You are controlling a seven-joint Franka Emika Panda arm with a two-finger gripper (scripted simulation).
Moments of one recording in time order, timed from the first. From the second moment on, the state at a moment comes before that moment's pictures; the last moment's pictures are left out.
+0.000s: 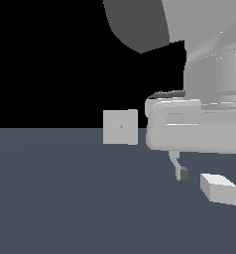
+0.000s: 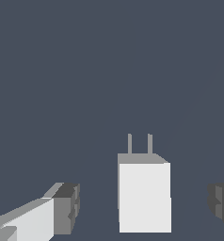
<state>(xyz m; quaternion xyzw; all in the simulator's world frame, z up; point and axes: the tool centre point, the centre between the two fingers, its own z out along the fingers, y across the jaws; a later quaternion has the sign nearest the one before) -0.116 -0.144 0.027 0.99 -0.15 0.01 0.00</state>
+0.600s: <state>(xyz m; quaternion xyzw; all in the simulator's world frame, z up) -0.116 -0.144 0.012 0.99 -0.15 0.01 0.00</state>
